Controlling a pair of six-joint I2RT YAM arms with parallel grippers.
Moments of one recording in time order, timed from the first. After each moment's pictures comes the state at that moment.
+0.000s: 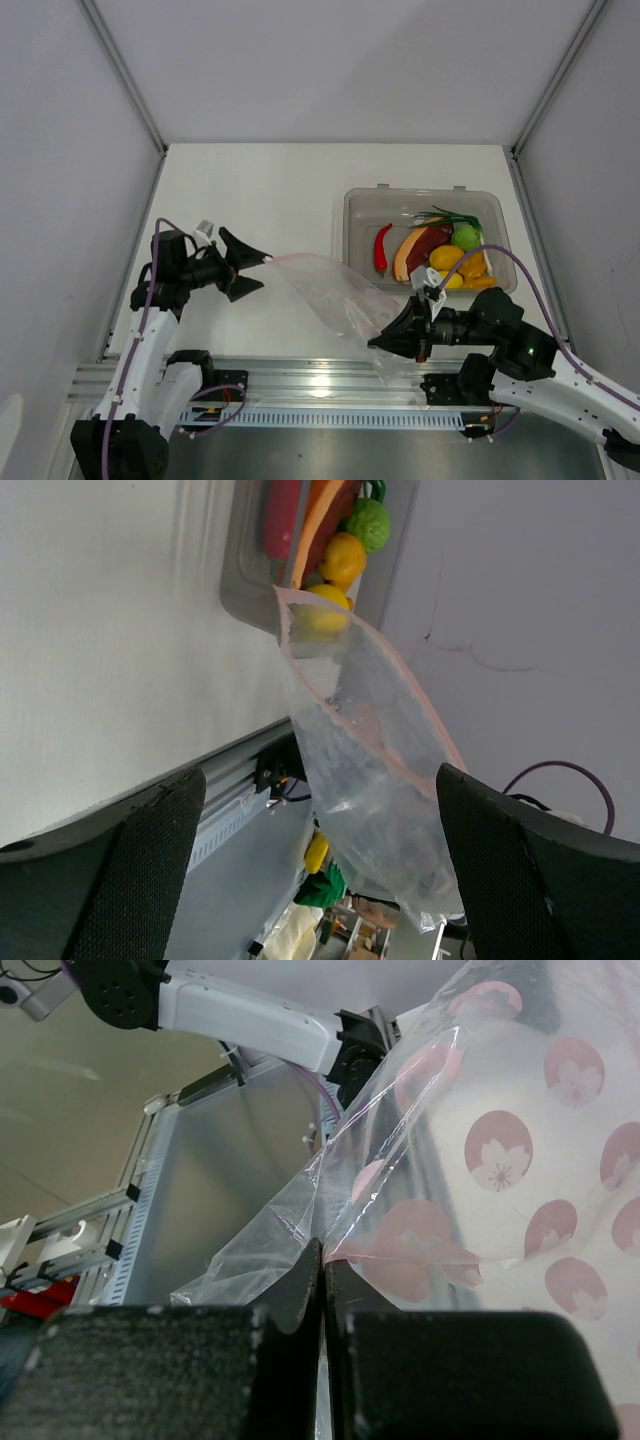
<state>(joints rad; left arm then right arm) 0.03 0.79 0.62 -0.53 0.85 -0.99 1.06 0.42 0.60 -0.22 -0.49 0.39</state>
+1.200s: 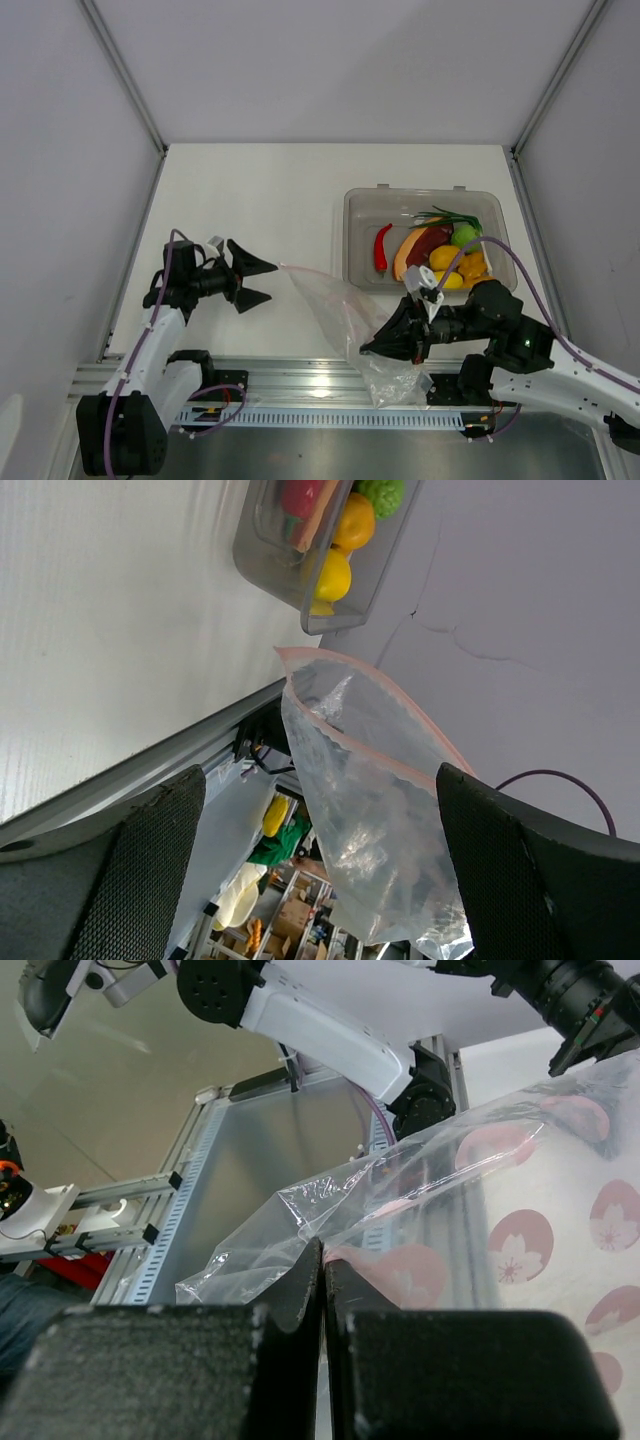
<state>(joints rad) 0.03 0.86 0.46 -0.35 0.97 -1.10 1.14 0.53 0.70 -0.13 -0.57 0.36</state>
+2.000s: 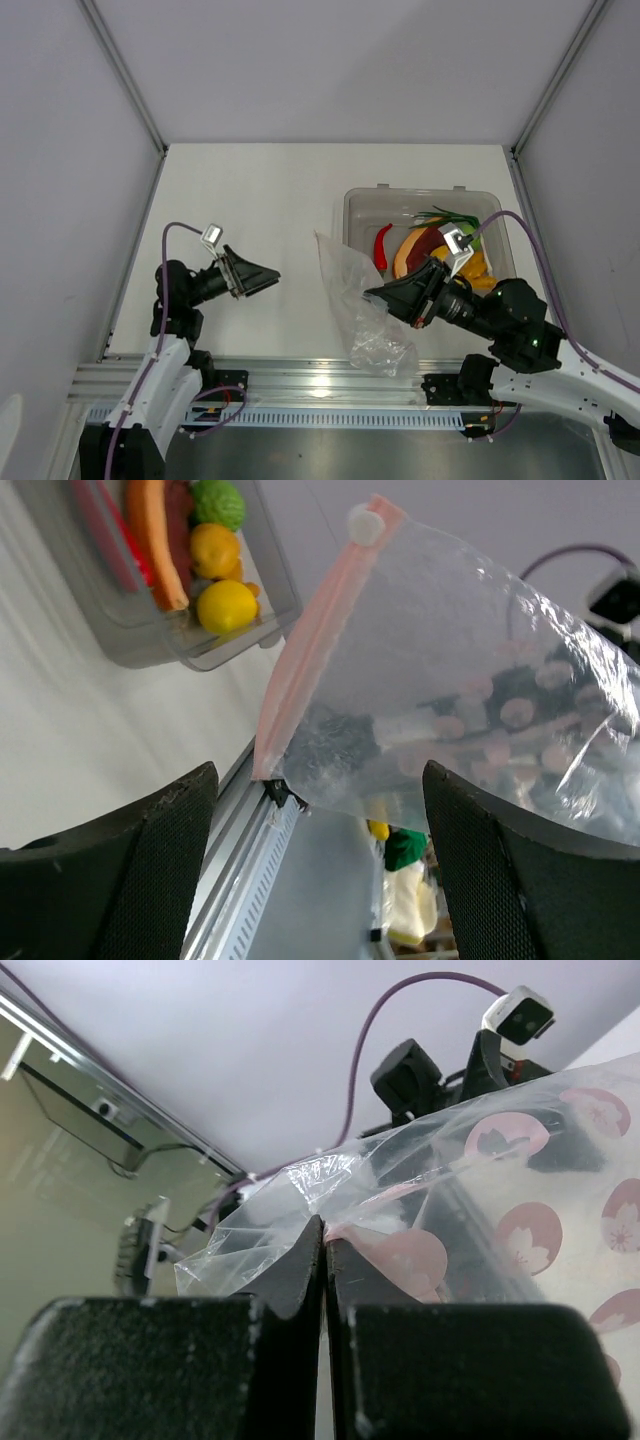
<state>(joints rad) -0.02 0.66 0.23 0.38 1.04 -1.18 1.13 0.54 0.75 0.04 -0.10 0.84</state>
